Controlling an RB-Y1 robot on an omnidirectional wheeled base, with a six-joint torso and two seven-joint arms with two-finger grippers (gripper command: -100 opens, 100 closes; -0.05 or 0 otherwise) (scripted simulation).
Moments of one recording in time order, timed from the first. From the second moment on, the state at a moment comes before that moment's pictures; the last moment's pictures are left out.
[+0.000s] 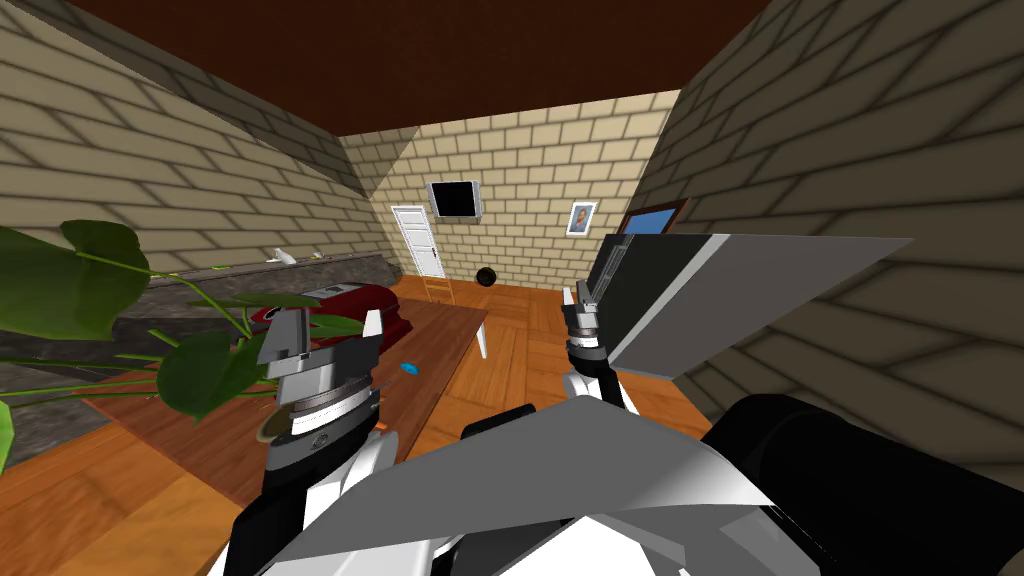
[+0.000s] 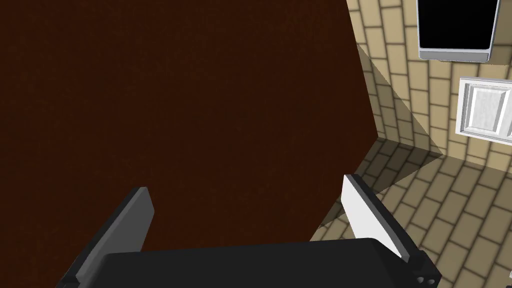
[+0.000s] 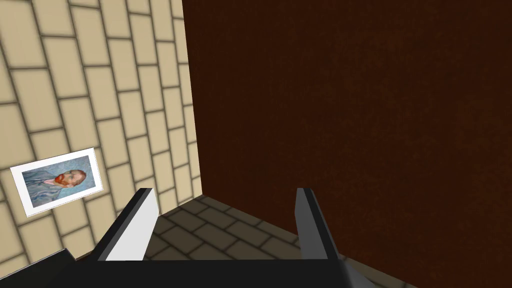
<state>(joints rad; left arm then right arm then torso) 0.55 0.04 -0.01 -2.35 0.02 -0.63 0.02 0.54 0.02 0.07 -2.38 0.04 -0.56 0.14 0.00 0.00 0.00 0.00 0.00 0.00</state>
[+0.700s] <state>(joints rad) 0.66 0.14 0.05 -2.31 0.06 -0.46 0.00 0.54 0.02 0.07 -2.38 0.04 -0.56 0.14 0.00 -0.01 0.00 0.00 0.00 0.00</state>
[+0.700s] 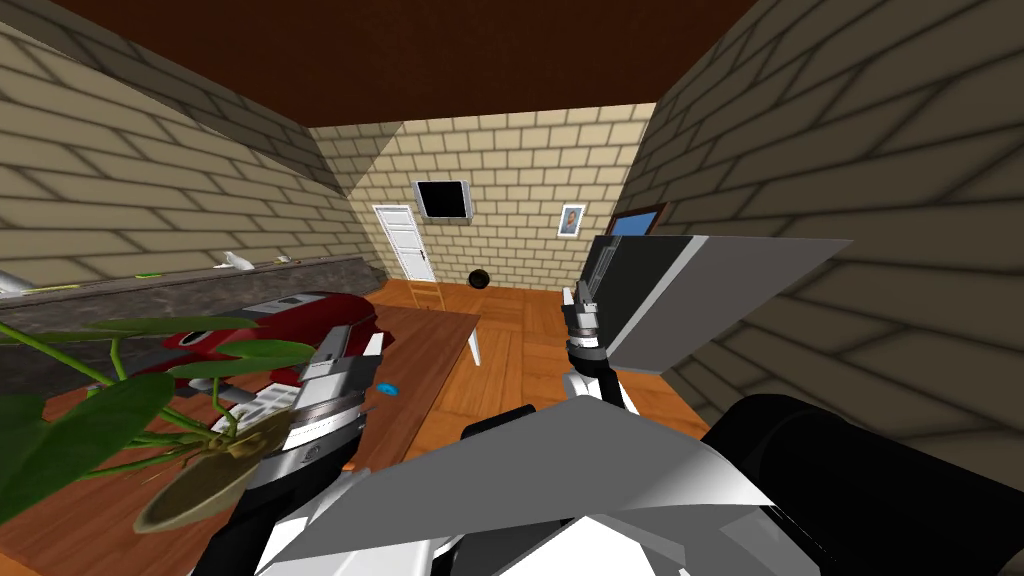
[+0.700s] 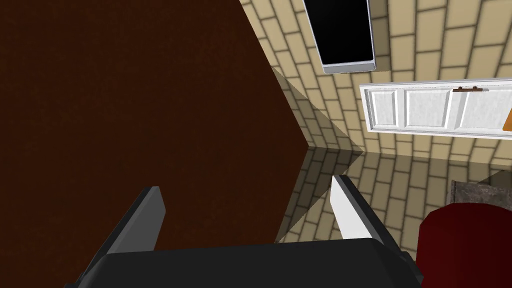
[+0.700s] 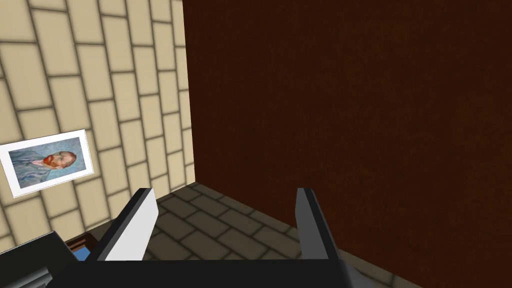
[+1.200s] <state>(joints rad) 0.72 0.18 0.11 -2.27 0.09 -0.35 -0.01 0.54 0.02 0.07 -2.38 0.04 -0.56 0.14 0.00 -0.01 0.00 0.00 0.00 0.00</state>
